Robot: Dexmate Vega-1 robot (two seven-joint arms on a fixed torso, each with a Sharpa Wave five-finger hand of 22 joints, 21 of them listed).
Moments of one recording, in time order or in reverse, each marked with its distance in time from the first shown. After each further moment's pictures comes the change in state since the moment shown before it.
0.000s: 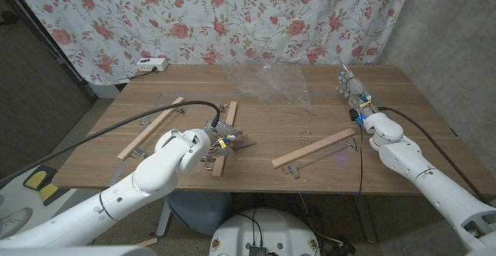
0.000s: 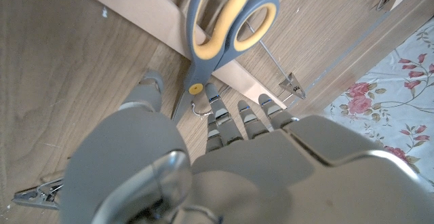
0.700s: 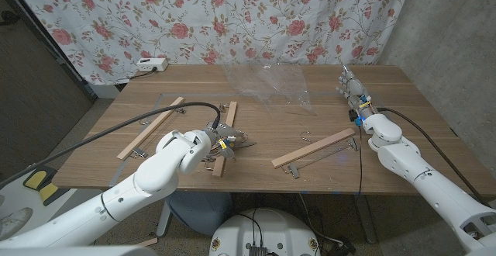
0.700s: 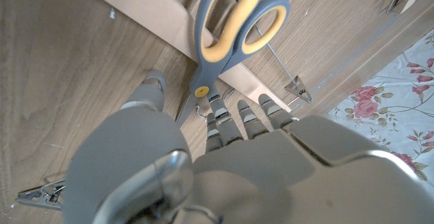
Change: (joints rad) left arm -0.001 -0.007 0.008 0.010 -0.012 0.002 0.003; left_hand 0.031 0.031 0.004 -0.004 0.015 0.005 0.005 0.000 0.005 0.007 0.000 -0.007 0.005 0.004 -0.004 0.000 0.000 0.000 0.000 0.000 0.000; right arm -0.004 0.007 -0.001 -0.002 -0.007 0.007 -0.012; right_hand 0.000 0.000 0.000 0.000 0.000 -0.001 0.000 0.004 0.000 0.000 0.000 0.000 0.000 0.000 0.000 0.000 0.000 0.000 0.000 0.000 0.000
